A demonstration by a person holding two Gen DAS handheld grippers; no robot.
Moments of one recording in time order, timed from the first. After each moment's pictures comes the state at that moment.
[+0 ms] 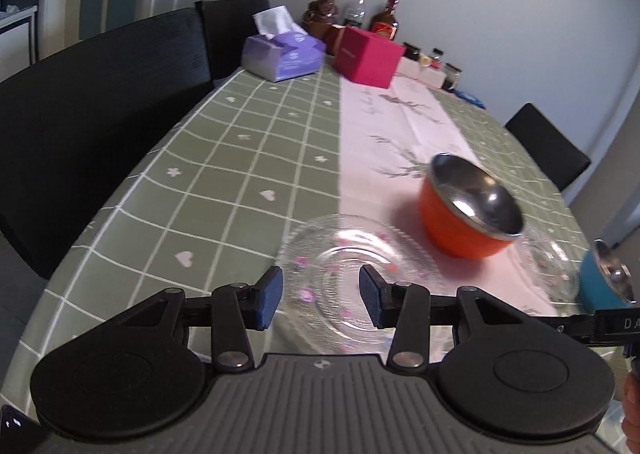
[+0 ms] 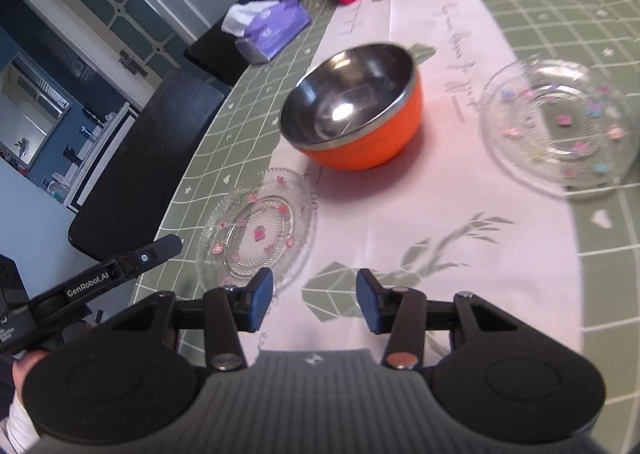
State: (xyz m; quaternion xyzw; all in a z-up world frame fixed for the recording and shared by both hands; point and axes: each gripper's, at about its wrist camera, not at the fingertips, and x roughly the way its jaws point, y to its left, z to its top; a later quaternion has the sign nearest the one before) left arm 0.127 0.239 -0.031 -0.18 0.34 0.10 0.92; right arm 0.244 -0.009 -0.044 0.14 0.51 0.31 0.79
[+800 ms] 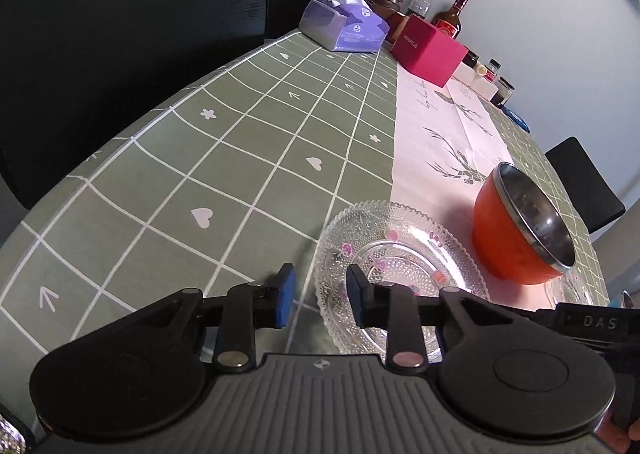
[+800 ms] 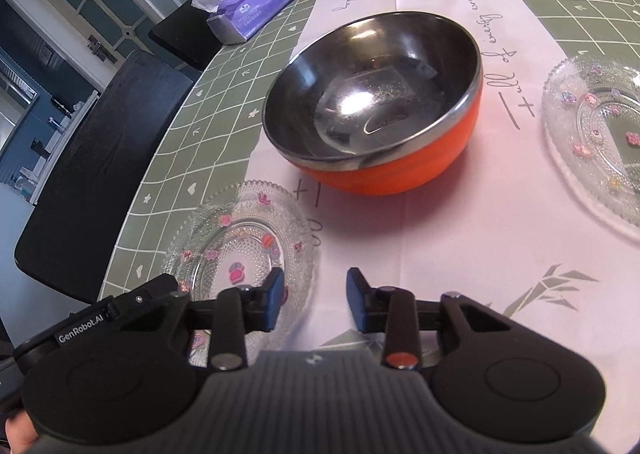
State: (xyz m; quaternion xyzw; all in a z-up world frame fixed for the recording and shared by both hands) left arm 0.143 0.260 -0.069 -0.27 0.35 0.14 0.89; right arm 0.282 0.049 -0.070 0.11 0.52 0.28 0.80
